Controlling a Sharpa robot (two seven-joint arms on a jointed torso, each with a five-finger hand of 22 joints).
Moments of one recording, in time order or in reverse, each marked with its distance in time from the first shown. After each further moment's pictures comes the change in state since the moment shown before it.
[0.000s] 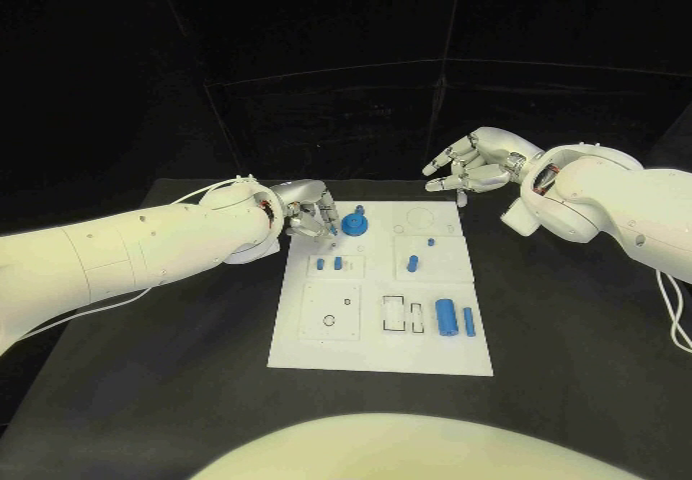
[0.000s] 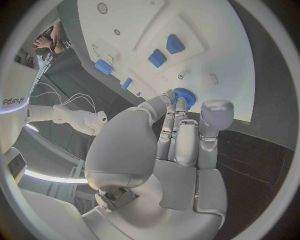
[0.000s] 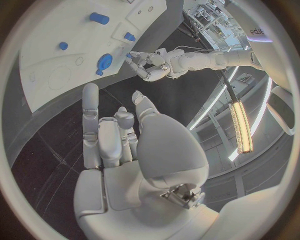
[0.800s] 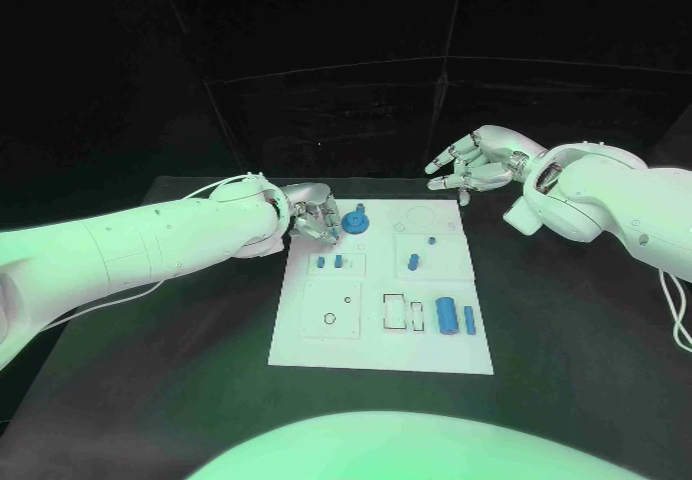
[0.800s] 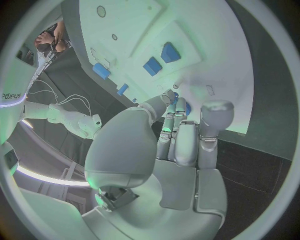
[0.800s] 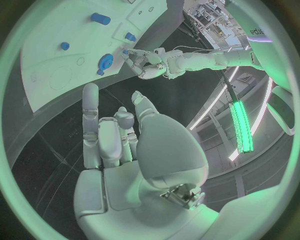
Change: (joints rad) left arm -0.003 0.046 -0.002 -0.067 0.014 0.090 -0.020; left_hand -0.004 -0.004 0.000 0.000 0.000 0.000 0.000 0.000 -0.001 0.003 0.004 -0.004 0.000 0.000 0.000 0.000 -0.002 0.000 0.000 0.000 0.000 0.001; right arm 0.000 0.001 0.000 -0.001 0.000 0.000 0.000; right_hand 0.004 0.004 0.000 0.000 0.000 0.000 0.000 0.000 0.000 0.000 0.000 0.000 0.000 0.000 0.000 0.000 0.001 0.000 0.000 0.000 0.000 -0.001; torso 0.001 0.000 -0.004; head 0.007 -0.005
